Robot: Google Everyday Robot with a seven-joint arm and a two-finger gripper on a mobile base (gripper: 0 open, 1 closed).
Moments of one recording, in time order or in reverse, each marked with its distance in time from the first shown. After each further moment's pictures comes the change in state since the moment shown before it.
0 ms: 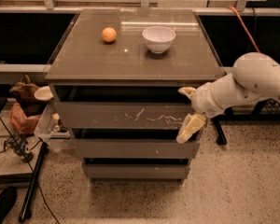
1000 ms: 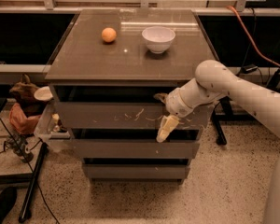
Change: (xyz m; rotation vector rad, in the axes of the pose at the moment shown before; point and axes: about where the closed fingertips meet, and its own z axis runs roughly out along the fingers) arm -0.008 -0.023 0.113 -0.160 -0.039 -0.069
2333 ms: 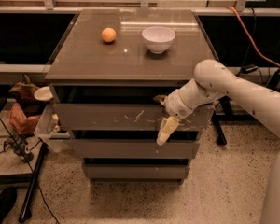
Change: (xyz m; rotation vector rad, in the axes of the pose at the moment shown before) arm -0.002 0.015 0.004 -0.065 0.008 0.030
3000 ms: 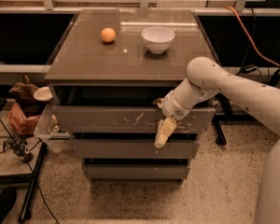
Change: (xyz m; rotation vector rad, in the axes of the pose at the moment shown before) arm -0.005 0.016 0.007 -0.060 0.083 0.047
